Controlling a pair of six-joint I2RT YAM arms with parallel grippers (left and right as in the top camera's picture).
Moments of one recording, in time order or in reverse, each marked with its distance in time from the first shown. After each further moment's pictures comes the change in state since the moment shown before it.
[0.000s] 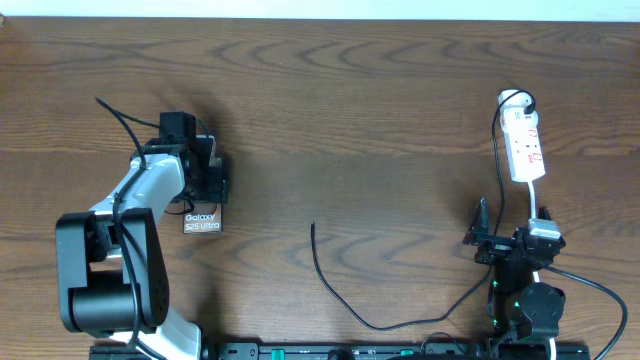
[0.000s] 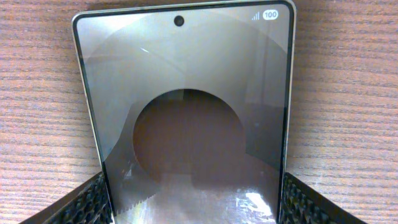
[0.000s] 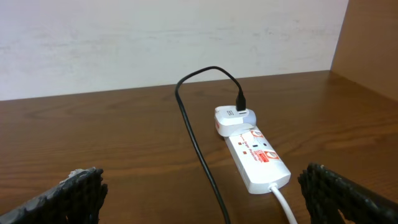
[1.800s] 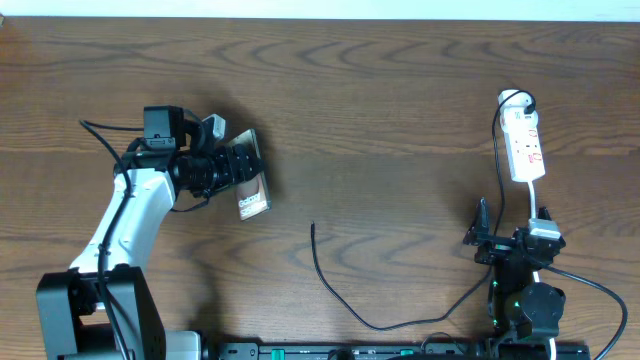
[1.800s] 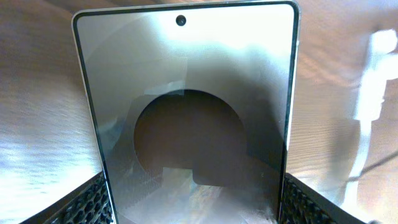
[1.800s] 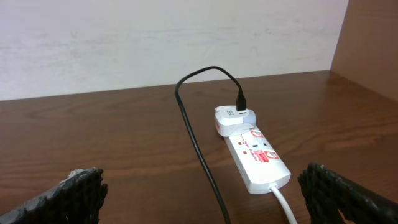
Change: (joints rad) left arm 0.002 -0.226 -0.008 -0.010 0.613 -0.369; right arm 0.000 0.000 0.000 0.000 0.000 0.000
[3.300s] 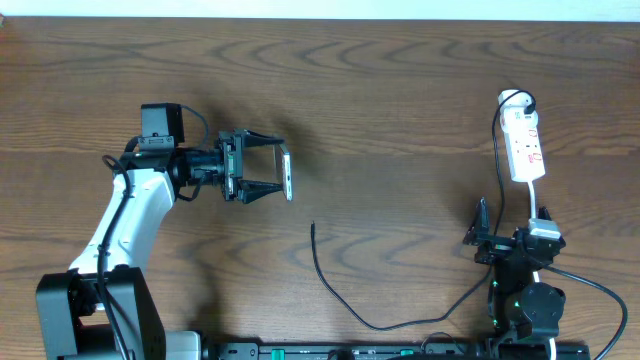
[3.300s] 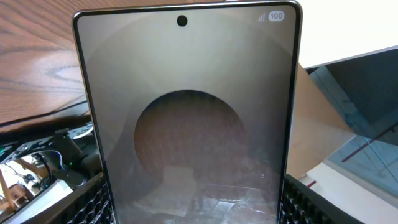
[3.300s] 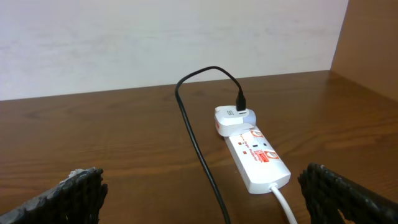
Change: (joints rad) left arm 0.003 -0.002 0.000 0.064 0.657 -1.006; right arm 0.000 0.000 0.000 0.000 0.000 0.000
